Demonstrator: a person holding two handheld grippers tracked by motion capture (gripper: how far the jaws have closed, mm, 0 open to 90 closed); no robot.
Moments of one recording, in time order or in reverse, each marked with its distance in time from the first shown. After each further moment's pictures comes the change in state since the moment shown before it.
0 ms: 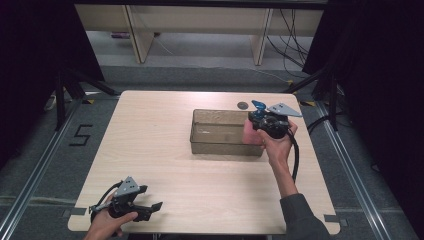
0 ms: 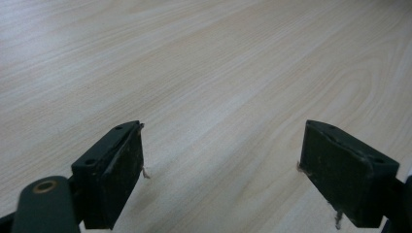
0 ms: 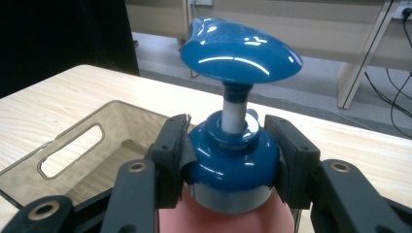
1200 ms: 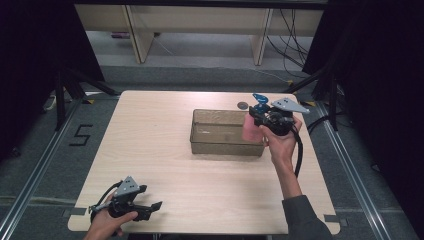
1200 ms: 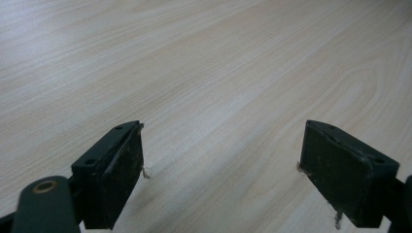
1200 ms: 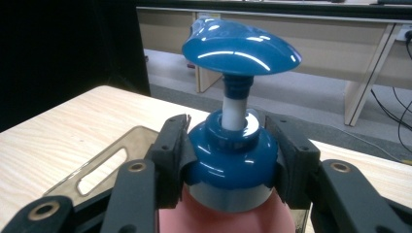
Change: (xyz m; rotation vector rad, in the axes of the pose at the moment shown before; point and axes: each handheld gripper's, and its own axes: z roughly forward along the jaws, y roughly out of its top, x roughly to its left) left arm 0.002 -0.001 -0.001 0.015 0.013 0.018; right arm 0.010 0.027 -0.024 -0.050 0.020 0.009
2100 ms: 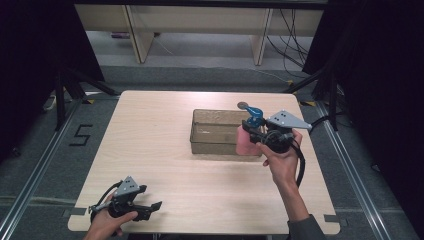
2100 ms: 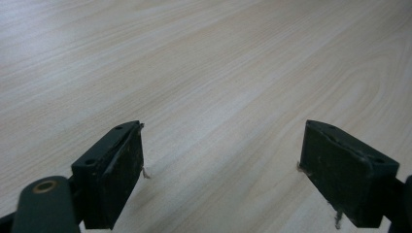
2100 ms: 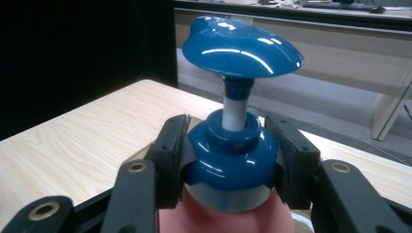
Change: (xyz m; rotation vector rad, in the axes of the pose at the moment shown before) left arm 0.000 0.000 0.001 -0.007 -0.002 -0.020; right arm 0.044 0.000 -0.049 -0.006 0.107 -0.063
